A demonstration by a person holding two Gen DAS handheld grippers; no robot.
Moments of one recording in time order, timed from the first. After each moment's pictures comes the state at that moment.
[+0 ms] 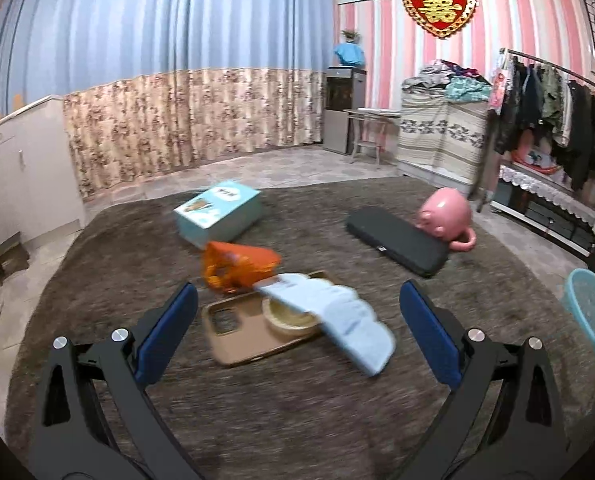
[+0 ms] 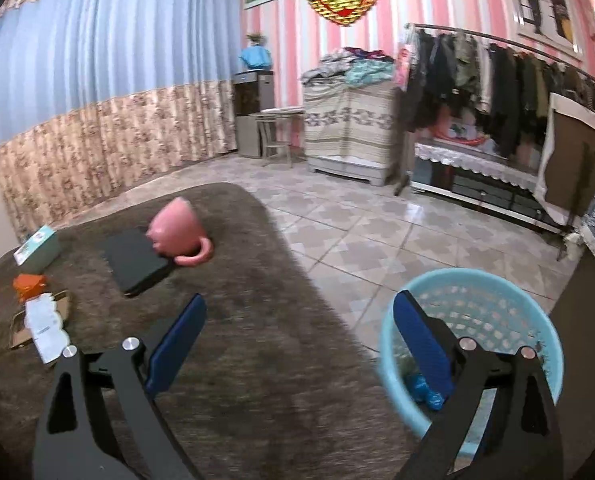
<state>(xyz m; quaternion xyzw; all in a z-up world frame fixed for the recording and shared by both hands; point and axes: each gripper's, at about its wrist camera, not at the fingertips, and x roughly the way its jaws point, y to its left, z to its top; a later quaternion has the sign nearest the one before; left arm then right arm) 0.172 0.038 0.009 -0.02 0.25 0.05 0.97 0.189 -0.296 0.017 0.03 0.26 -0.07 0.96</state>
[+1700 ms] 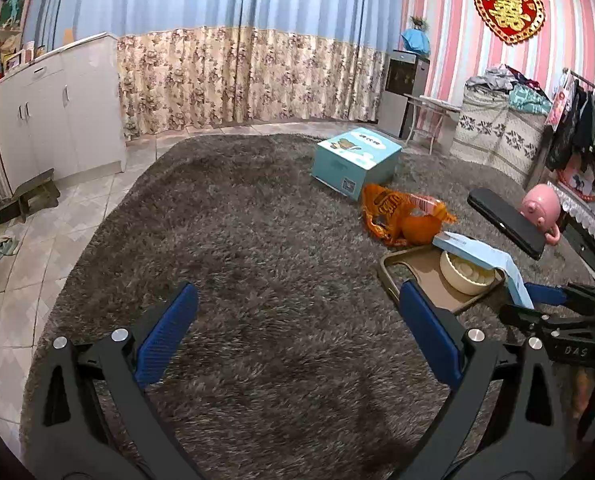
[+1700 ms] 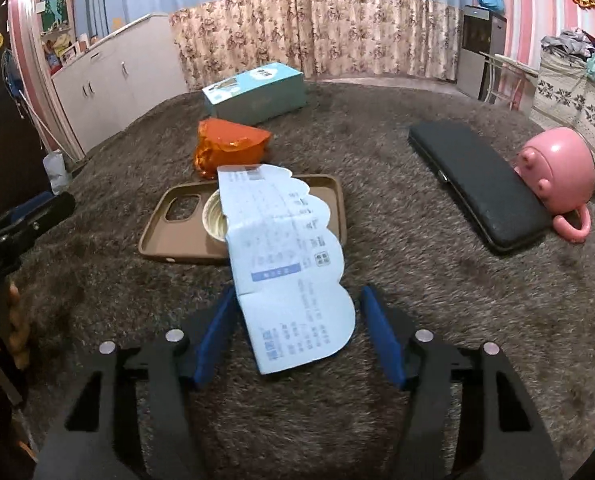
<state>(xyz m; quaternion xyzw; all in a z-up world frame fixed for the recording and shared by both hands) 0.156 0.171 -0.042 -0.08 0.30 0.12 0.94 0.263 -0.059 -0.069 -0.07 0.39 0.29 0.87</state>
